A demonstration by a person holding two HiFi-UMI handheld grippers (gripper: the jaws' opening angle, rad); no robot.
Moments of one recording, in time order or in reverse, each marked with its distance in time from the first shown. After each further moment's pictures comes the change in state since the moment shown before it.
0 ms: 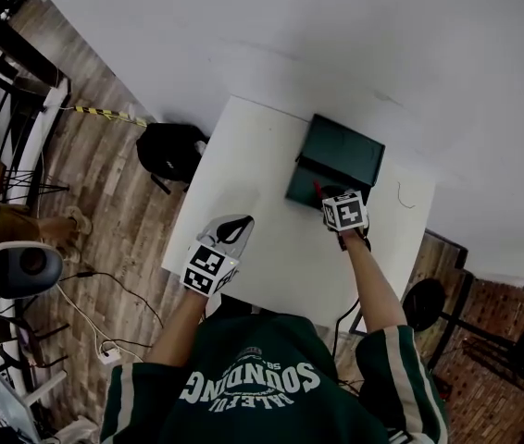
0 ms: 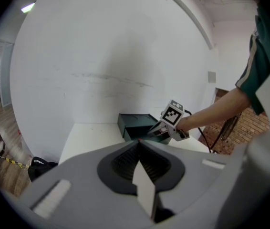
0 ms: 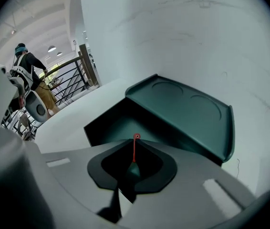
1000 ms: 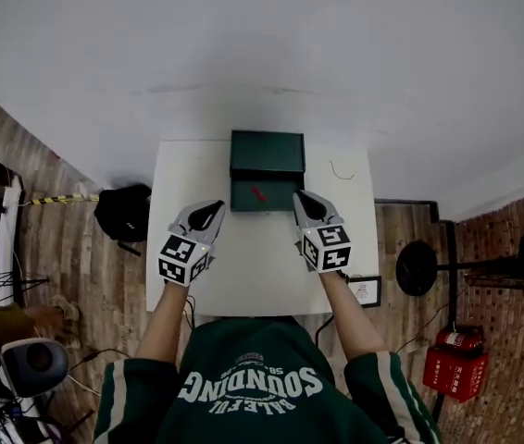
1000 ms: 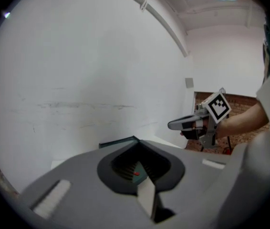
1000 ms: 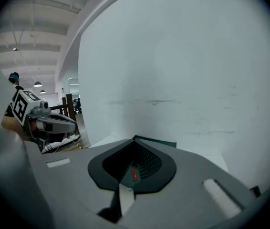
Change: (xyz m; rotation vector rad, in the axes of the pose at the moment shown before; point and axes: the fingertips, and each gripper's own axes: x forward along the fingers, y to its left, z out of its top) left arm 0.027 -0.037 0.102 0.183 -0.162 -0.184; right arm -0.223 0.021 0.030 0.208 -0.630 -0.235
